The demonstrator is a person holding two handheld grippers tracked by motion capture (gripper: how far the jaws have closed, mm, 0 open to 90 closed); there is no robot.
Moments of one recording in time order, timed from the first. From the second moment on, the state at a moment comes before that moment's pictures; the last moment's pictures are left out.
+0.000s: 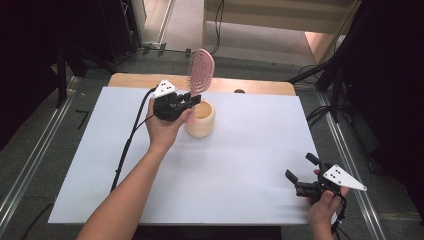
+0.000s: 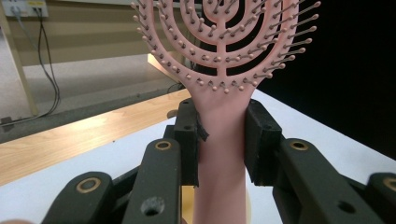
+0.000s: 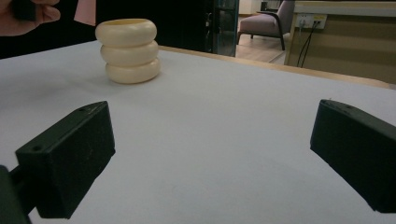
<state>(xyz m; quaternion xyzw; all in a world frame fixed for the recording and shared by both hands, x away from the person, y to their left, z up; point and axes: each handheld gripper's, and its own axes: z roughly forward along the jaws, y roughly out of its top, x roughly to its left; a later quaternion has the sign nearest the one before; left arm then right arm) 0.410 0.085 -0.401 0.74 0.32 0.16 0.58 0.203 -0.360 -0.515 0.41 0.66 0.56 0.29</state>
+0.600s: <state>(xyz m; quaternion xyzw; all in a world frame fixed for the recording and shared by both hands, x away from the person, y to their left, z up) 0.421 0.074 -0.396 0.72 0.32 0.15 0.59 0.203 -0.360 -0.515 0.41 0.66 0.56 0.29</state>
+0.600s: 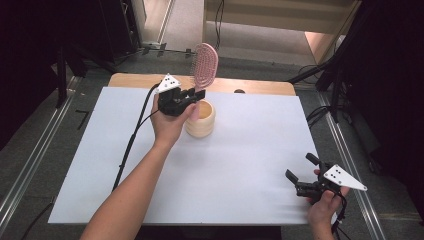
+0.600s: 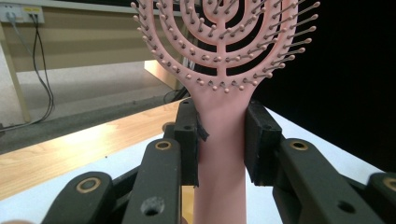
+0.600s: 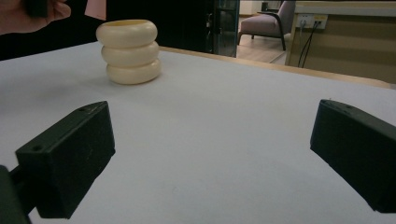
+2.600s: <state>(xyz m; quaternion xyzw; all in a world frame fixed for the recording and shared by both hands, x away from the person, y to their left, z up) 0.446 0.067 -0.446 0.72 0.33 0.18 0.58 0.203 -0.361 -0.515 0.41 0.66 0.56 0.29</state>
